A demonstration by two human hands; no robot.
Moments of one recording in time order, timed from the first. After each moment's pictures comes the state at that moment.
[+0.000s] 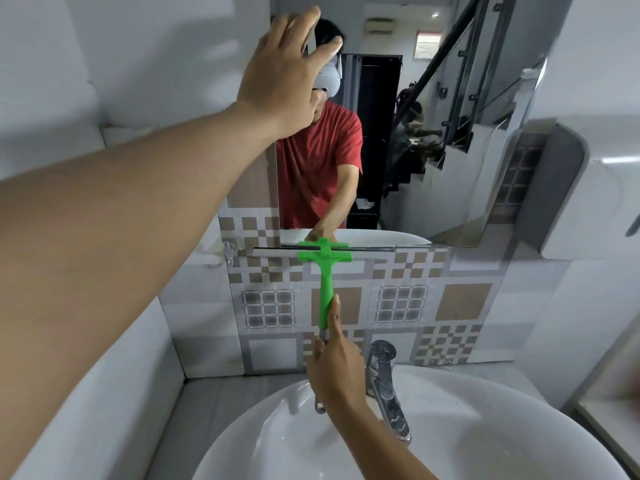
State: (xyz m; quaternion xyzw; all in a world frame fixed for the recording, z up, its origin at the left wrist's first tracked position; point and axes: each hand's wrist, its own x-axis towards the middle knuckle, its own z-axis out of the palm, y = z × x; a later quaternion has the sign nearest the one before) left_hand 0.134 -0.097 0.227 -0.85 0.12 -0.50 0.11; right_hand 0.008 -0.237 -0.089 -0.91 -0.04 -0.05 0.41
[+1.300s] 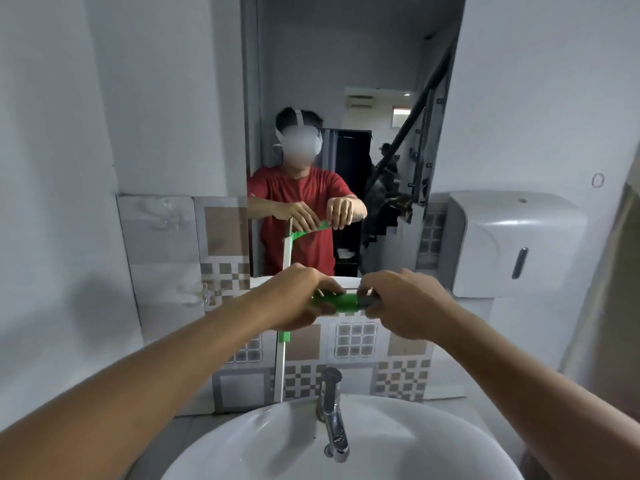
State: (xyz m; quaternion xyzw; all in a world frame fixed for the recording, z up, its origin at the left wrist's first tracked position) left_hand -0.036 -0.210 0.120 -0.95 0.22 -0.11 -0.18; right_hand -0.046 -0.412 0.145 -0.97 -0.22 -0.11 0.01
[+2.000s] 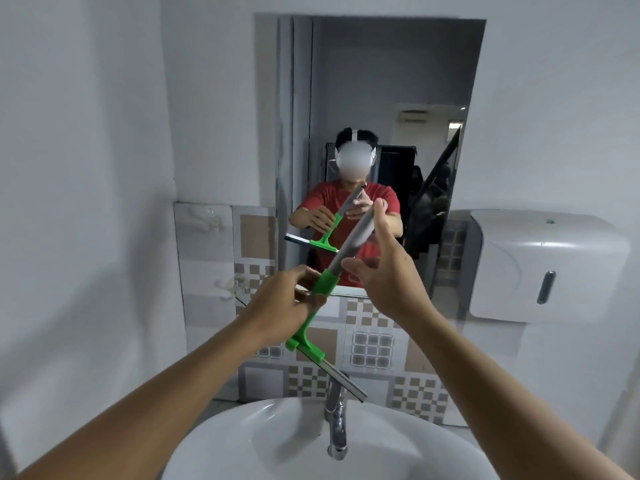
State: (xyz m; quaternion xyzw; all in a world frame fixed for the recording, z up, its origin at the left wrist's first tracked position) left_hand -0.101 -0.228 0.118 -0.89 0.07 -0.22 -0.39; right_hand -0.038 -0.405 0.155 -0.79 -0.33 -0.19 0.48
